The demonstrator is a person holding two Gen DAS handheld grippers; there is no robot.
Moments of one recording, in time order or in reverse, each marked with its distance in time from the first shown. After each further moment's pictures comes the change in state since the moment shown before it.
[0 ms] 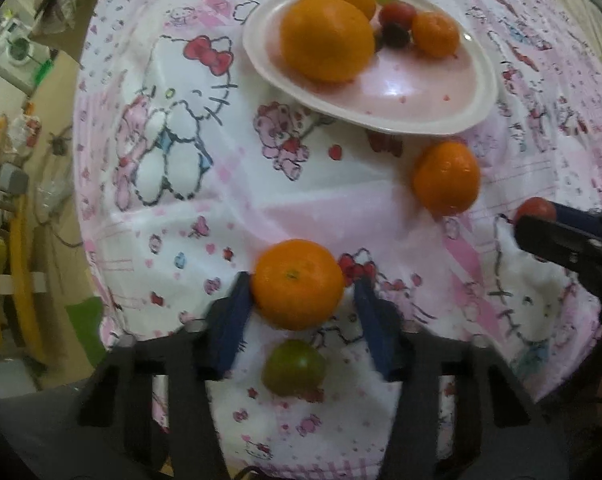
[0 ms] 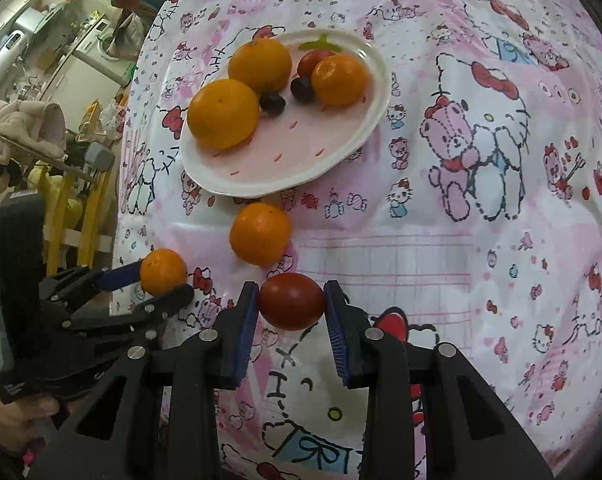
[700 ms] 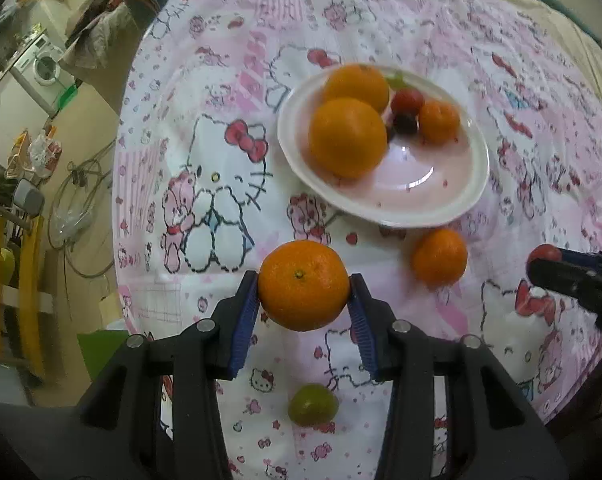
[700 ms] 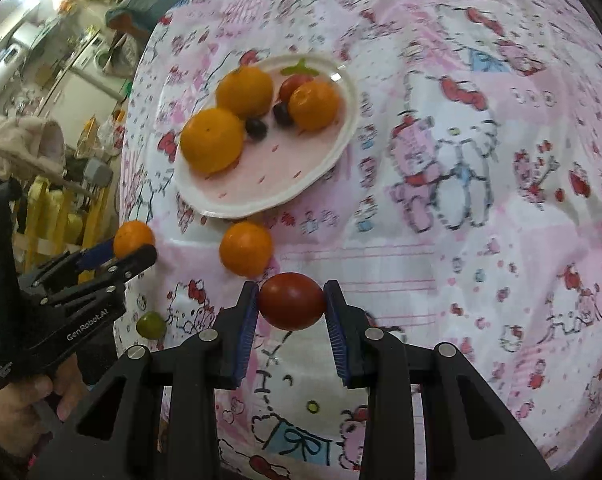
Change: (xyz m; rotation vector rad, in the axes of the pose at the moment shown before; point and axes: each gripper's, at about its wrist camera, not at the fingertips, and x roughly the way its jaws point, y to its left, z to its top) left arm -0.048 0.018 0.017 -0.050 -0.222 0.012; right arm -0.029 -0.023 0.004 0.057 -0.051 0.010
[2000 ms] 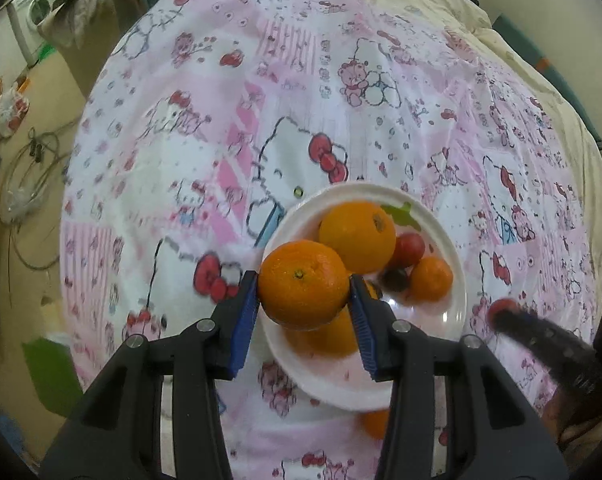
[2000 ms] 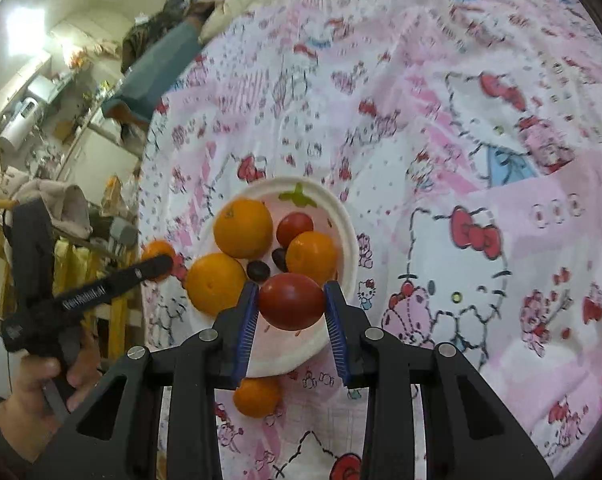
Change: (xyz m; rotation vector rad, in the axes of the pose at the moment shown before) left arm 0.040 0.038 0.124 -0.186 -0.003 -0.202; right arm 0.003 -0.023 0.100 0.046 -0.143 0.116
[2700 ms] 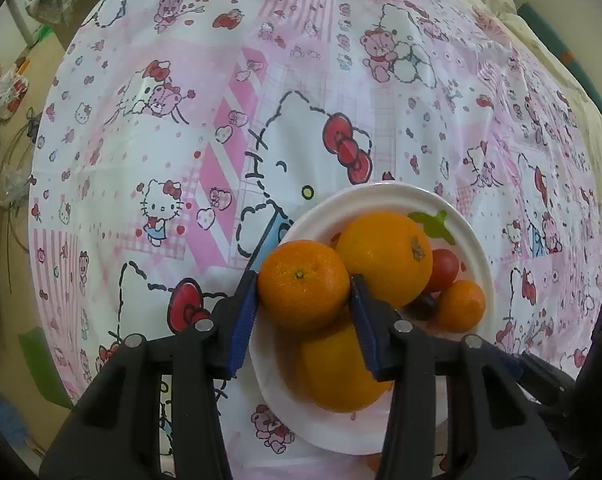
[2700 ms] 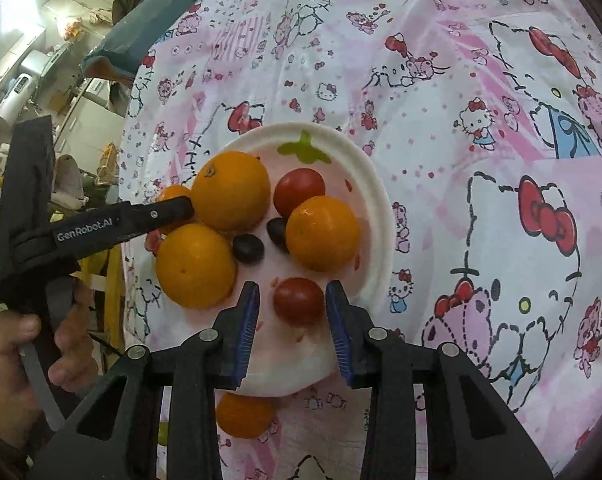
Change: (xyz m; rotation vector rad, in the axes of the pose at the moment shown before) left arm 0.051 0.005 0.019 -0.033 0.119 0.023; right arm 0.055 0.000 -0.004 -0.014 0.119 0.019
